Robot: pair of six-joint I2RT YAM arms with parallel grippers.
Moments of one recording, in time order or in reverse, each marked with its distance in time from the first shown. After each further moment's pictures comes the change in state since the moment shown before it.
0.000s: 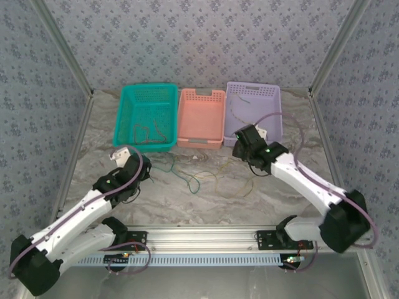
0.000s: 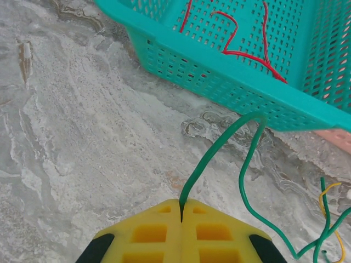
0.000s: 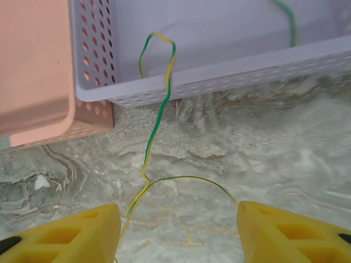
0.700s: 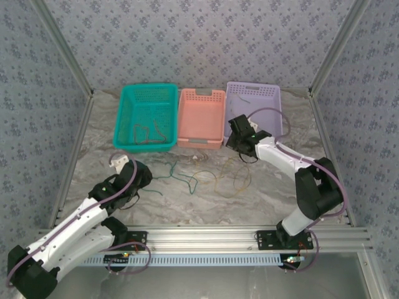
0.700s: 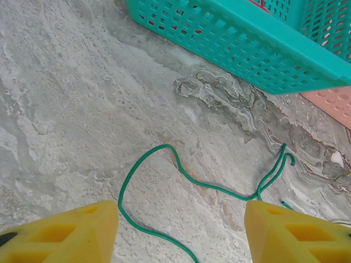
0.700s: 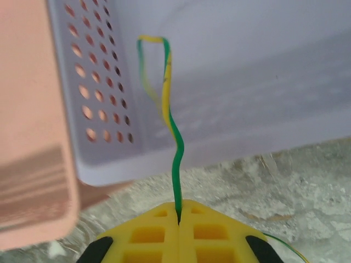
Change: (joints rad) left arm 0.002 -0.088 -0.065 -0.019 0.141 -0.032; right arm -0.069 0.267 0.109 0.180 -0.063 0.054
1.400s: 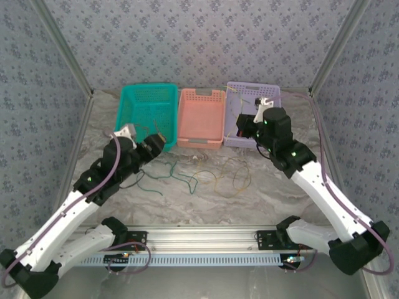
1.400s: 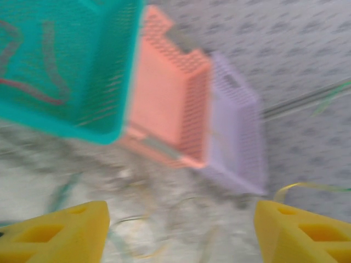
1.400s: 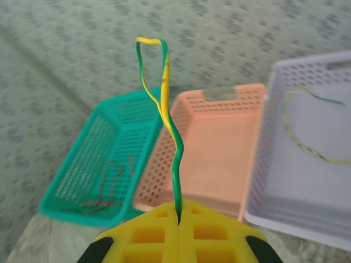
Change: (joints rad) left arm -0.009 0.097 0.375 0.237 0.297 -0.072; right arm 0.015 -0.530 -0.018 0.143 -0.214 -0.373
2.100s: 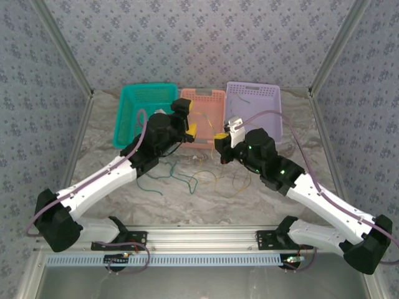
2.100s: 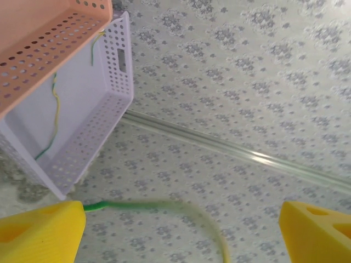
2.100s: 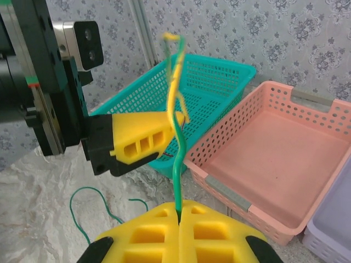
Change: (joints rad) left arm -0.127 0.441 0.144 0.513 -0.068 -0.829; right arm 0.282 -0.040 -0.130 0.112 0.025 -0.290
